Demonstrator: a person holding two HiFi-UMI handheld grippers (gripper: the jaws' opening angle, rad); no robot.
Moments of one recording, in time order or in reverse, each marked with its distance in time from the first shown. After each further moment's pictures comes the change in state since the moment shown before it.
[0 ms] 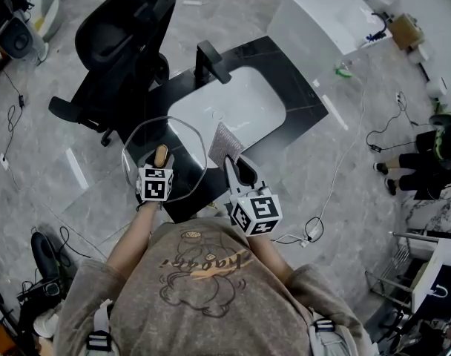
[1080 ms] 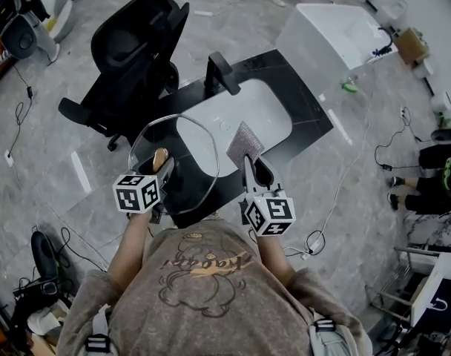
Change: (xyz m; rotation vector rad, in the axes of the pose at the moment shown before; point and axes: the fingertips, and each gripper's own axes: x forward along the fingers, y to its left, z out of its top) left arm -0.091 -0.003 0.073 -0.293 -0.145 -0.223; right arm 0.002 -0.028 0.028 -0.015 -0.056 -0.062
